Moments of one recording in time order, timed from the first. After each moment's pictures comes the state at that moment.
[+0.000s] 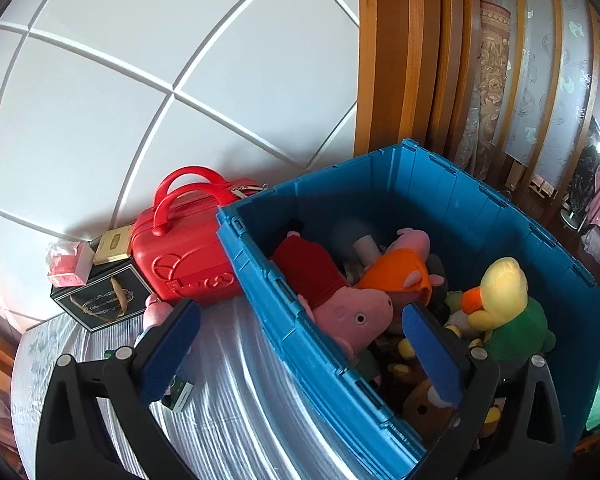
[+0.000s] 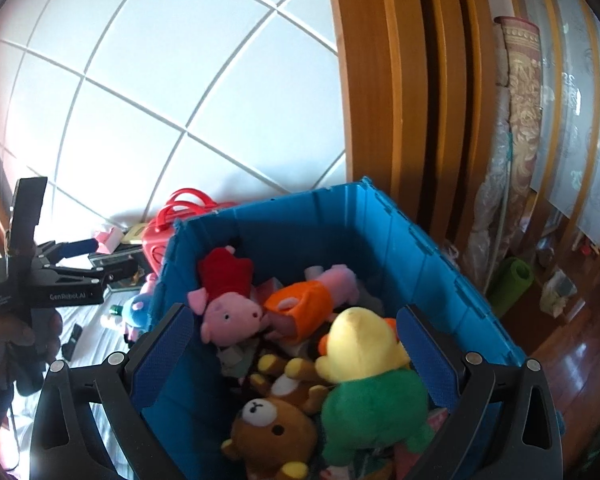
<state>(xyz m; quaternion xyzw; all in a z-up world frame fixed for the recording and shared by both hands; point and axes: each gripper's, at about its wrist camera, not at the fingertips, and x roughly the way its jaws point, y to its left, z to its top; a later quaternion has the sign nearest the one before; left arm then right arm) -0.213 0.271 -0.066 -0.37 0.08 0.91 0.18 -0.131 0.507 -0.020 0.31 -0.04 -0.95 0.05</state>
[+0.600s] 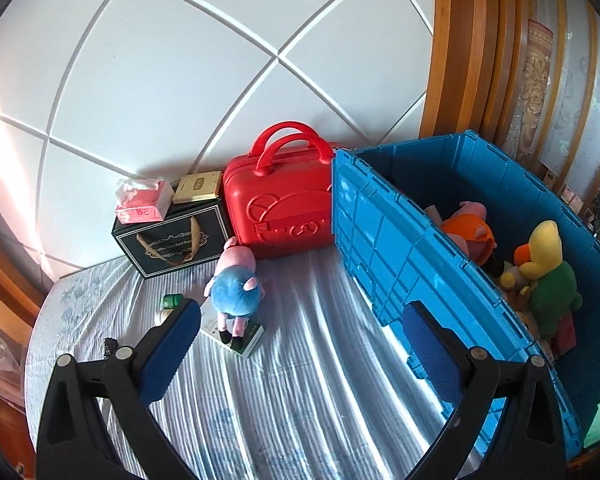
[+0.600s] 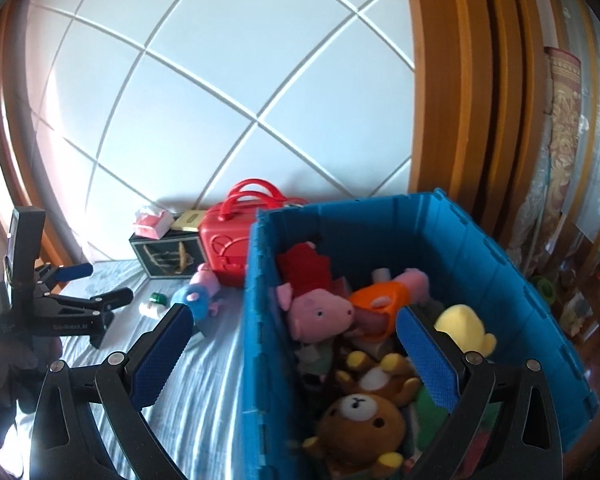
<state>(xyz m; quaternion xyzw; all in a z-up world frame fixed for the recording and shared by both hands) -0.167 0.117 -0.085 -0.38 0.06 0.91 0.12 -0.113 0.377 -0.008 0.31 -0.01 -0.95 0.10</state>
